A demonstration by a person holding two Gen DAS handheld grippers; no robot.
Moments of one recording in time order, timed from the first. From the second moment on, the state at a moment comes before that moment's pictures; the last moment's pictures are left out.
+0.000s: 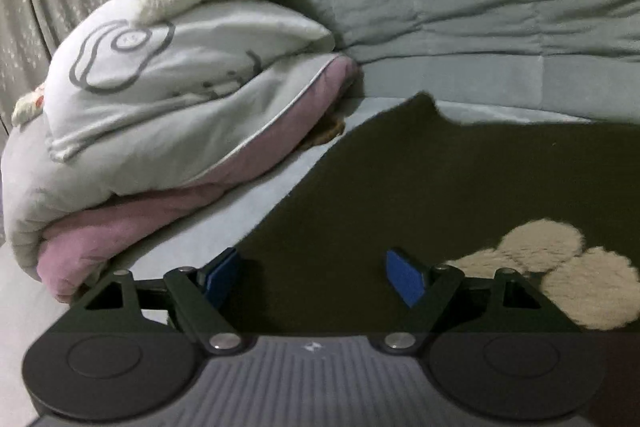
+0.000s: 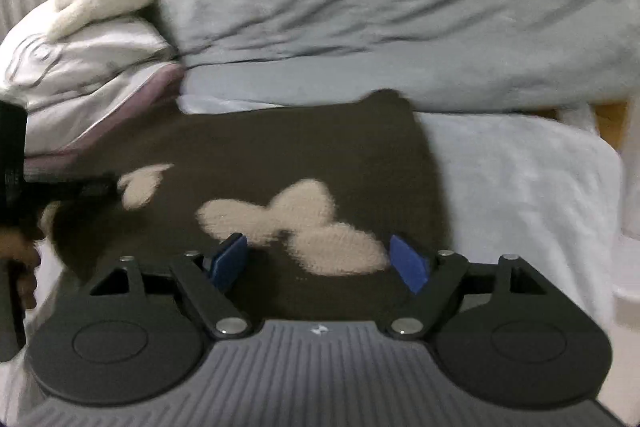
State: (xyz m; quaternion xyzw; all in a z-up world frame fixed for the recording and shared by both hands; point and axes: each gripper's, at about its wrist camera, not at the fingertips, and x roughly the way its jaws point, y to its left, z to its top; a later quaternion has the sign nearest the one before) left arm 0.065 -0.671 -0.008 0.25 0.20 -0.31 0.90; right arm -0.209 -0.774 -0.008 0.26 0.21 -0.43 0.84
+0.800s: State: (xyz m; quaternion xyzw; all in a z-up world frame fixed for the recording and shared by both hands) left arm -0.053 -0.545 0.037 0.22 0.24 -0.31 0.89; right arm -0.206 -0.738 0.046 0.26 0.17 -0.47 0.83
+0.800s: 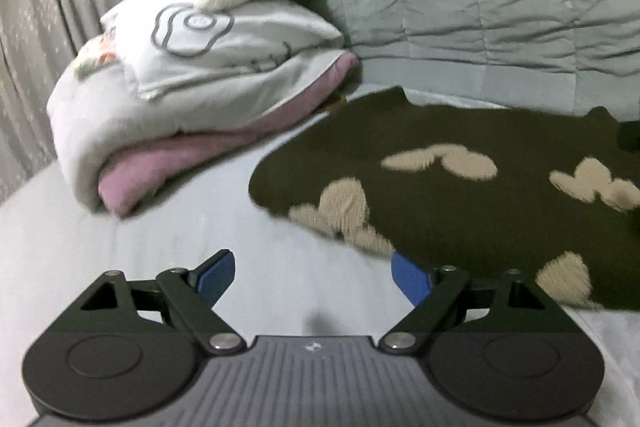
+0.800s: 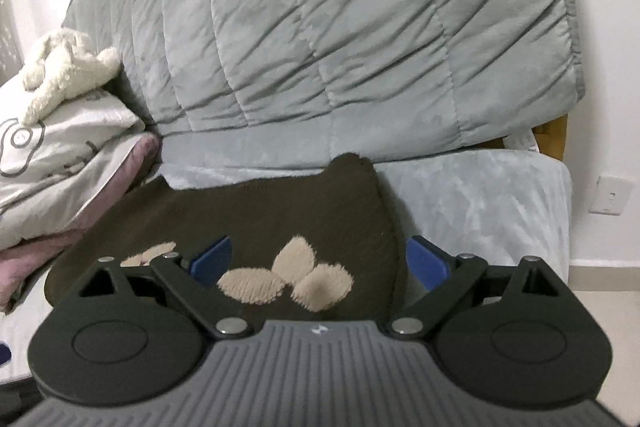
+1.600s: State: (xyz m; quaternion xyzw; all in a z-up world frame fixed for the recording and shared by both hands) left arm -0.071 -0.256 0.087 0.17 0.26 -0.13 0.94; right arm -0.025 -0.508 0.058 0.18 0.29 -0.18 0.92
